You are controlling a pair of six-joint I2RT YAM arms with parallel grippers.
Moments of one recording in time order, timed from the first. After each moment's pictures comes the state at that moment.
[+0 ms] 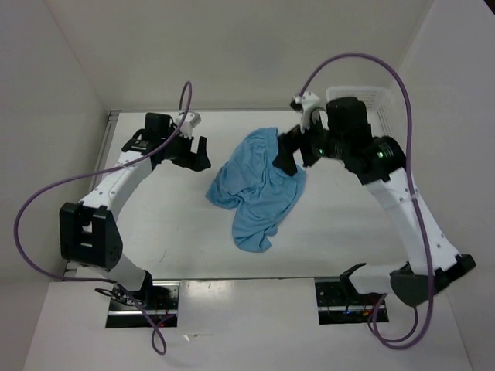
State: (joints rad) left arm -0.15 1.52 1.28 -0.49 0.39 0.07; right arm 0.50 1.28 1.62 -0.99 -0.29 -0.07
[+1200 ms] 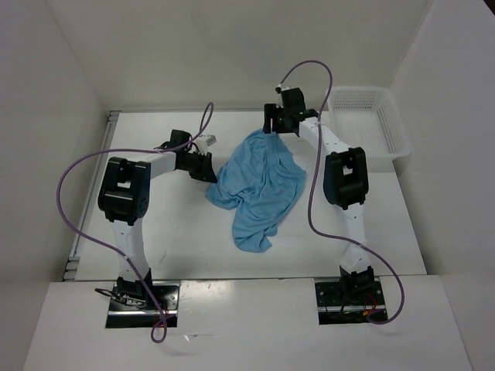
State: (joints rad) left arm -0.16 2.06 1.32 -0.28 0.65 0.06; right arm 0.30 2.32 2.03 -0.40 -0.10 0.20
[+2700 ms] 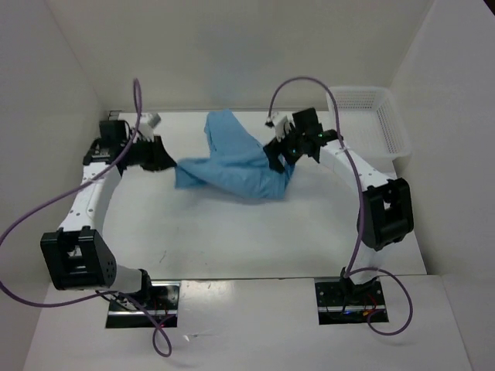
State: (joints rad) left arm 0.14 1.41 1.28 -0.58 0.71 0.08; right arm 0.35 1.72 1.48 -0.49 -0.32 -0.36
